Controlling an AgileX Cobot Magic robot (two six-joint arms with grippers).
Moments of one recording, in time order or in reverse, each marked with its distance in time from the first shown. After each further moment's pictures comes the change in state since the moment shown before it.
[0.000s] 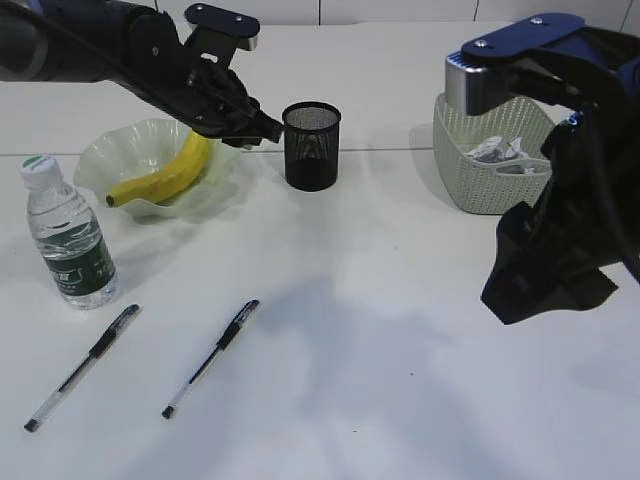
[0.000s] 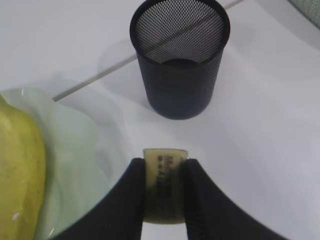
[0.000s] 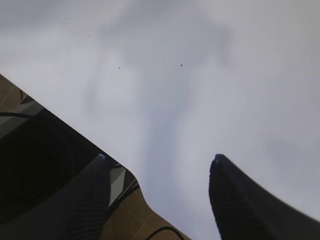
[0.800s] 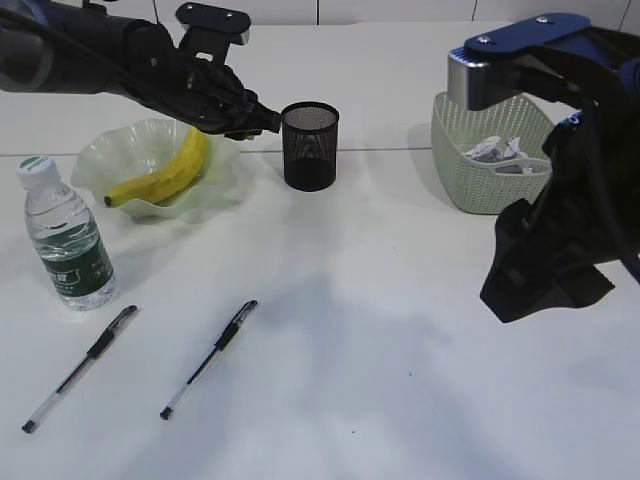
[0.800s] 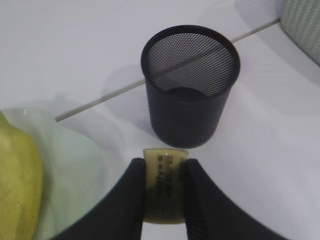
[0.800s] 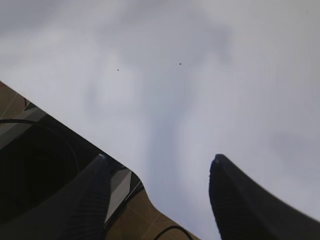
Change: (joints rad) left arm 0.024 0.026 0.000 -0.061 -0.128 0.000; right arm 0.000 0.000 0.000 0.000 0.000 0.048
